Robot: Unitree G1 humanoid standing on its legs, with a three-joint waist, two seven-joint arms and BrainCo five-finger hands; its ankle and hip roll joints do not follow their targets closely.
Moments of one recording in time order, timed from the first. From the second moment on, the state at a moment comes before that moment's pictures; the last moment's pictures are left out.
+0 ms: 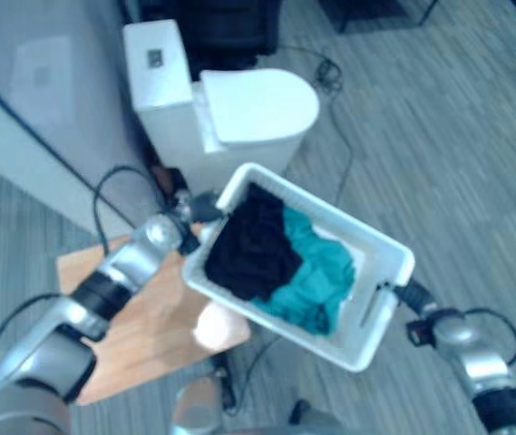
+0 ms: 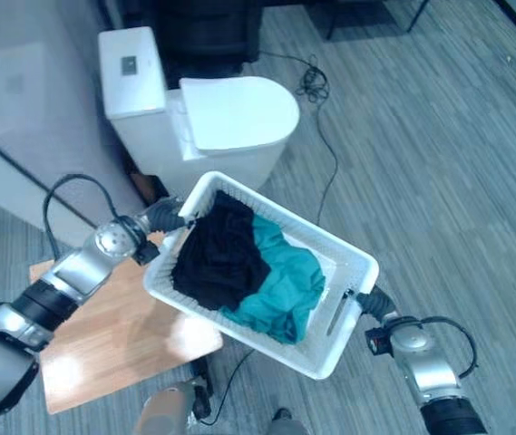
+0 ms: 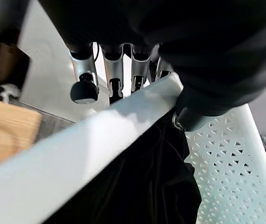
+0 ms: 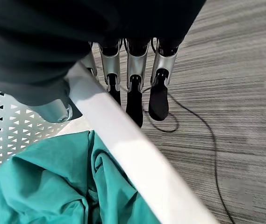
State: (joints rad) left arm -0.68 0.68 -0.59 0.24 -0.10 0.28 -0.15; right arm 0.01 -0.62 0.09 0.21 0.28 0.29 0.10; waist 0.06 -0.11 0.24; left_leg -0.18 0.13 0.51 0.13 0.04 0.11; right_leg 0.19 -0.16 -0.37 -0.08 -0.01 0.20
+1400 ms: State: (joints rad) left arm -0.83 0.56 -0.70 0.33 -0.23 0.25 -0.05; right arm 0.09 -0.66 -0.01 0.20 0.48 0.21 -0.02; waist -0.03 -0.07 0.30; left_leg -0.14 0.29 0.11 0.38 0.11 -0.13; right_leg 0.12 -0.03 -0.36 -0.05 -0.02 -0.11
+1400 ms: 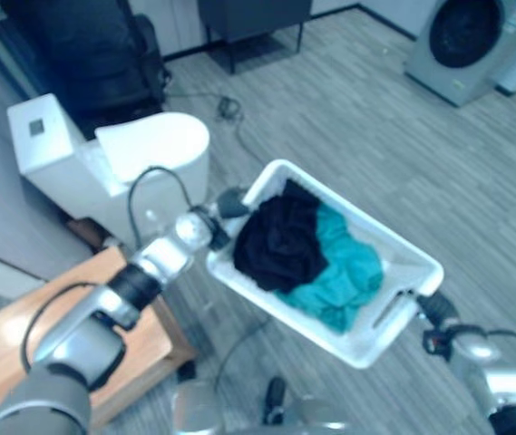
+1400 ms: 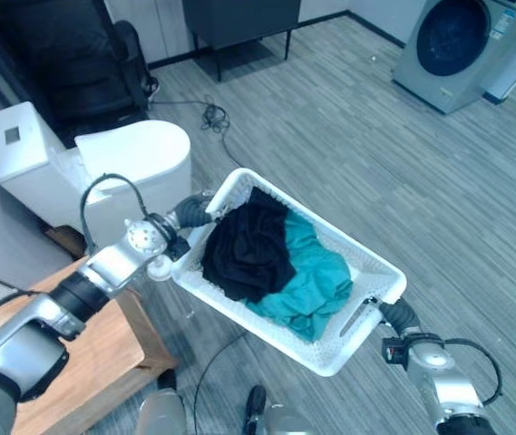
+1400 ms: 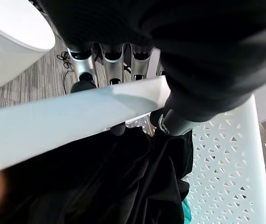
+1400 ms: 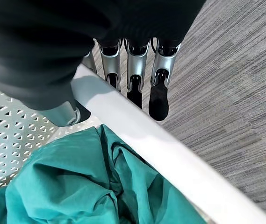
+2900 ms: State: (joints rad) left arm -0.80 0.63 -0.69 0.33 -0.30 0.19 -0.05; right arm 0.15 -0.44 -0.03 0.18 0.45 0.22 -0.02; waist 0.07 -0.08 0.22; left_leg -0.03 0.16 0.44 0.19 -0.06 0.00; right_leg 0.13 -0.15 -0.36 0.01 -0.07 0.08
